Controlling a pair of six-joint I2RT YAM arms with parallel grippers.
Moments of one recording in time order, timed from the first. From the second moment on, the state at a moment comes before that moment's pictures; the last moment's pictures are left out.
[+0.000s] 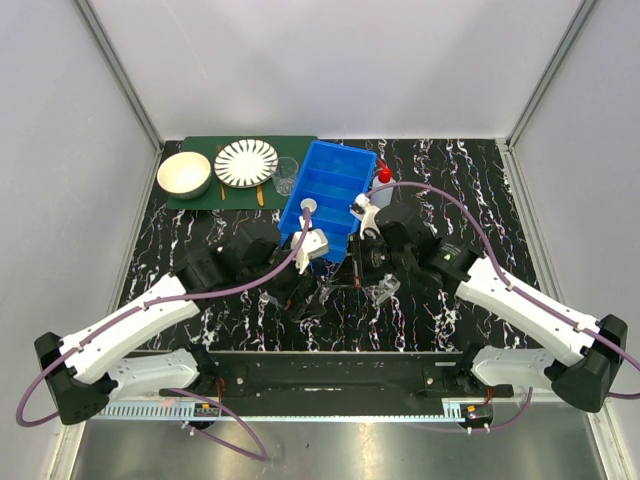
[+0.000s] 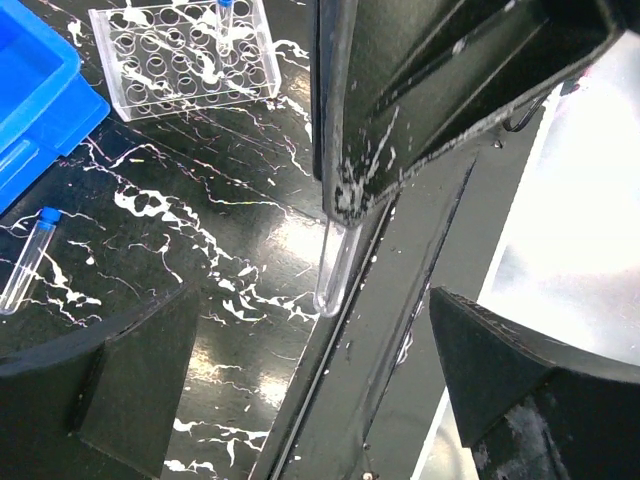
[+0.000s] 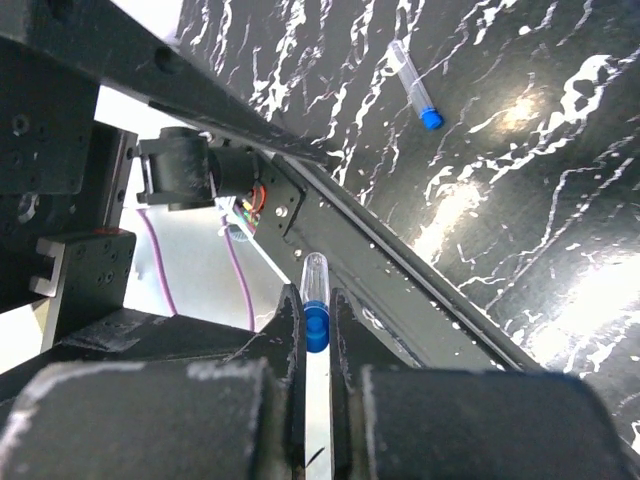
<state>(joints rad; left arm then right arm) -0.90 1.04 1.04 -0.69 0.37 -0.03 0.87 1.18 1.11 -0.56 -0.35 0.73</state>
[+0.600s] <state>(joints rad) -0.90 1.05 1.03 -0.72 0.03 -0.11 0.82 1.30 1.24 -0.79 0.03 0.61</state>
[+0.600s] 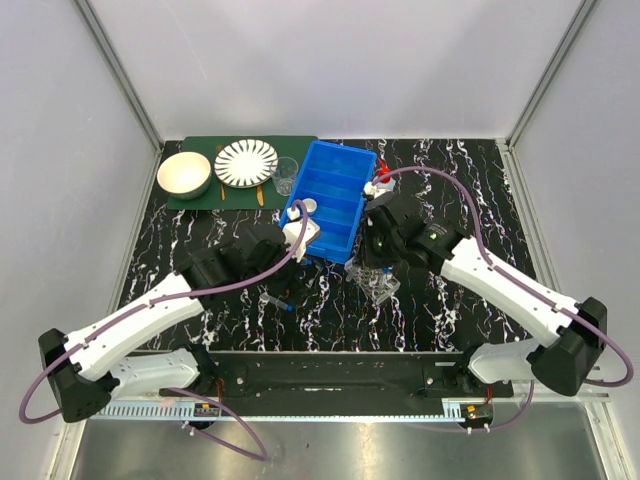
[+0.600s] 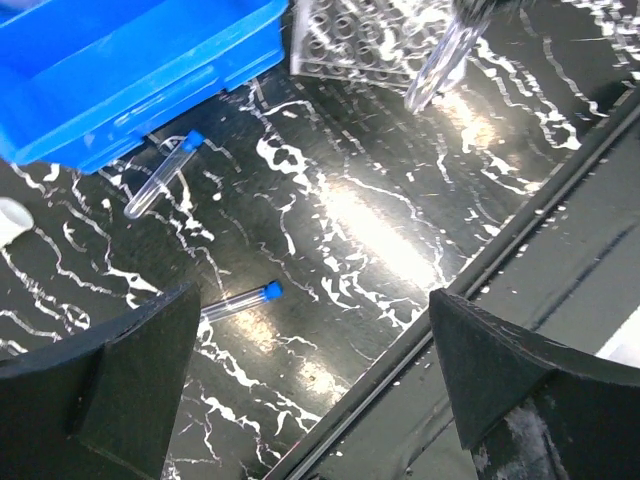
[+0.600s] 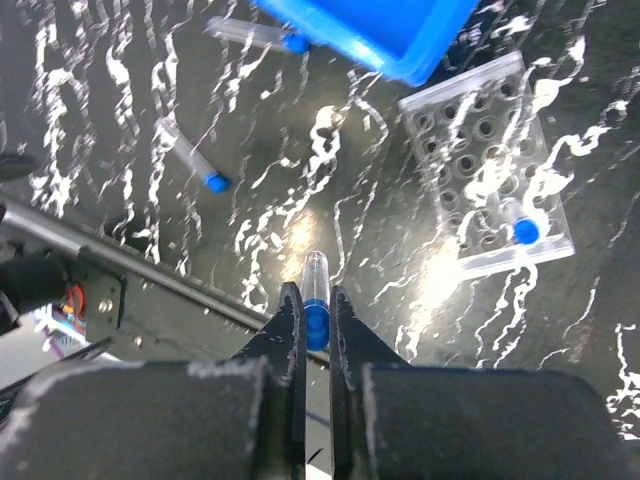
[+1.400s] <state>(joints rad) -0.90 1.07 0.97 -0.72 -0.11 -0.16 0.68 1.61 1.25 -0.74 0.17 0.52</state>
